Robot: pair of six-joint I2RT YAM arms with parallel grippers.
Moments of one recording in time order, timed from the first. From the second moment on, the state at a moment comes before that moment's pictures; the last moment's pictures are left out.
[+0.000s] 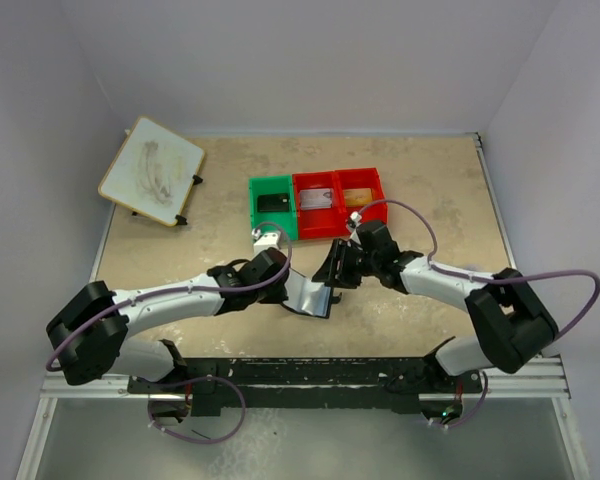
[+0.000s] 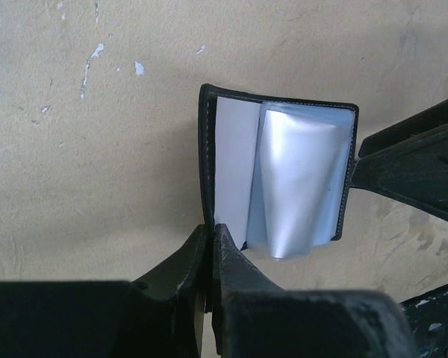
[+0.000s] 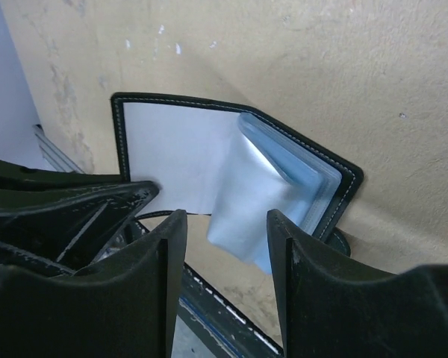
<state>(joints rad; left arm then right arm) -0.94 1.34 0.71 -0.28 -0.26 -0.86 0.58 1.42 0.64 0.01 -0.38 0.83</state>
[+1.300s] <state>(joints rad) -0.93 1.43 0.77 -0.30 -0.32 -0.76 0.60 1.51 0.66 -0.05 -0.39 0.81</state>
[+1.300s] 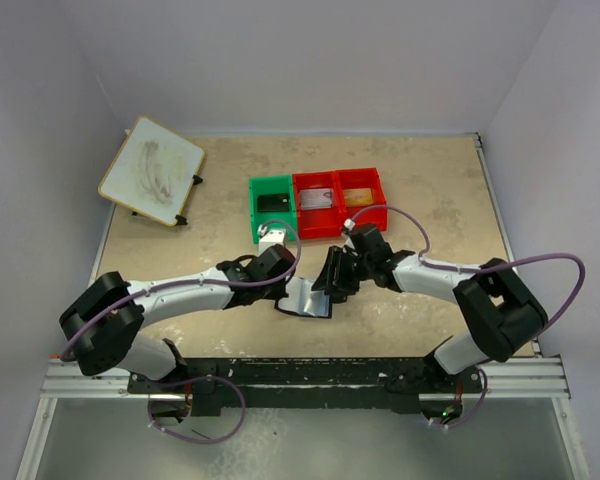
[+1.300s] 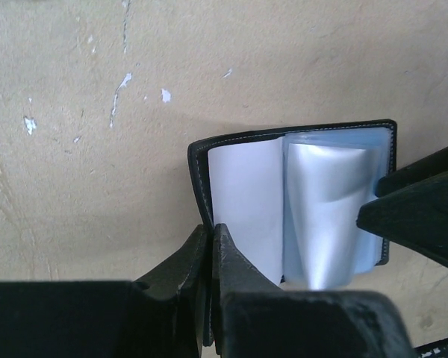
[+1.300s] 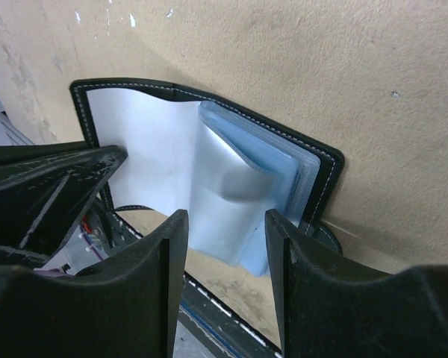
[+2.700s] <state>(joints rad) -0.91 1.30 0.59 -0.21 -0.35 -0.88 0.67 1.85 0.86 0.21 -0.61 0.81</state>
